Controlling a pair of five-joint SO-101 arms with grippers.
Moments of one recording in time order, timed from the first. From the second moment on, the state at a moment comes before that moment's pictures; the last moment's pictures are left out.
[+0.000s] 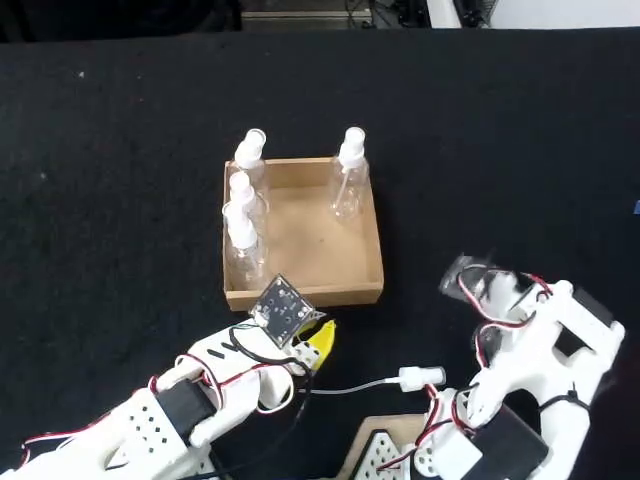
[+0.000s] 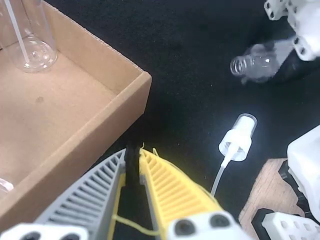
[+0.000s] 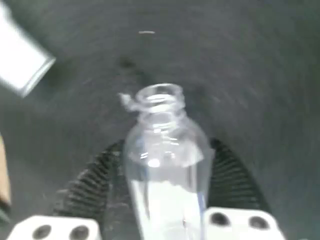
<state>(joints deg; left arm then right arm) 47.4 -81.9 92.4 27.2 6.8 45.8 -22.1 56.7 60.3 90.0</state>
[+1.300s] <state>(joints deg) 47.4 -81.9 92.4 27.2 6.8 55.2 -22.1 60.8 50.3 68.2</state>
